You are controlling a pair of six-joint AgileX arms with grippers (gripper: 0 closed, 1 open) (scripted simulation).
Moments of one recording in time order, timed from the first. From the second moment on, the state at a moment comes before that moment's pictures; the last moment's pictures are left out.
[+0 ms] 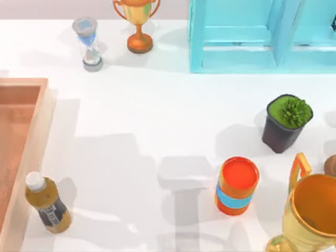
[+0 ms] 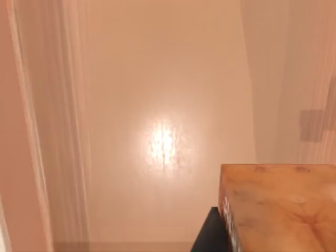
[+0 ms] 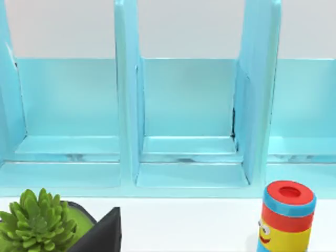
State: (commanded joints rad) left arm 0.27 1.79 1.57 -1.34 0.00 0.30; right arm 0.00 0.00 0.00 0.00 0.00 0.00
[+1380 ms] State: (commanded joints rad) left arm 0.28 1.82 1.34 -1.10 0.00 0.30; right arm 0.00 0.00 0.00 0.00 0.00 0.00
